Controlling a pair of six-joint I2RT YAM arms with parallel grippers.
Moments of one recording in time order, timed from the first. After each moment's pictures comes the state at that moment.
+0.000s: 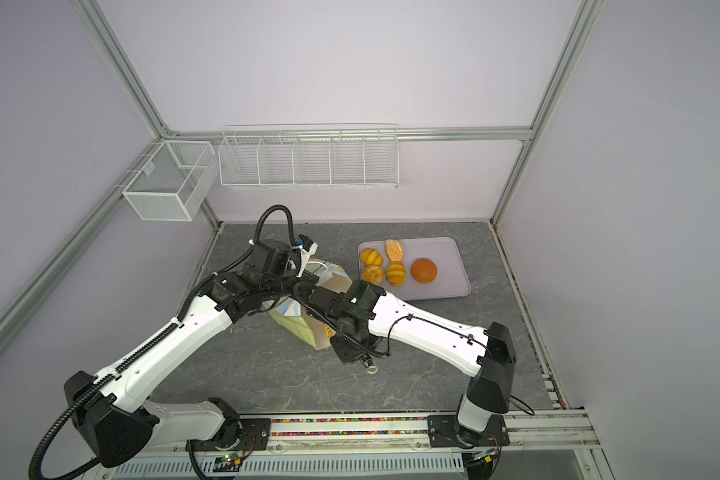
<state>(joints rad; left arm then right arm) -0.67 1.30 1.25 -0.66 0.04 -0.14 1.15 1.67 1.66 -1.46 0.03 0.53</state>
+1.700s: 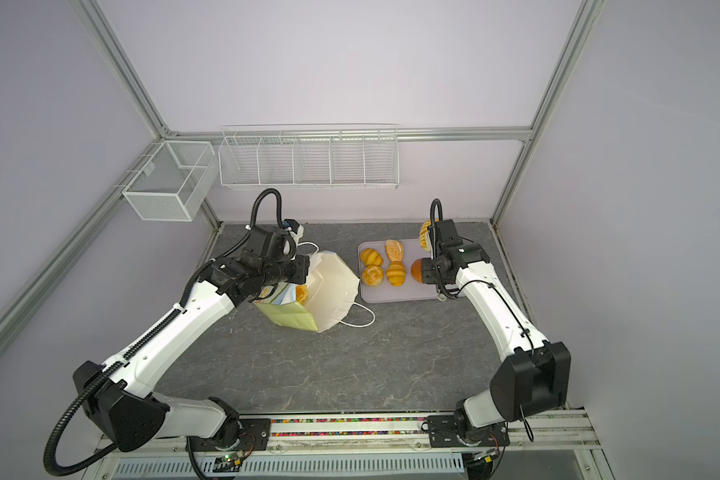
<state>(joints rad) -0.60 1.38 1.38 -0.72 -0.04 -0.28 0.24 1.54 1.42 -0.97 0.12 0.21</state>
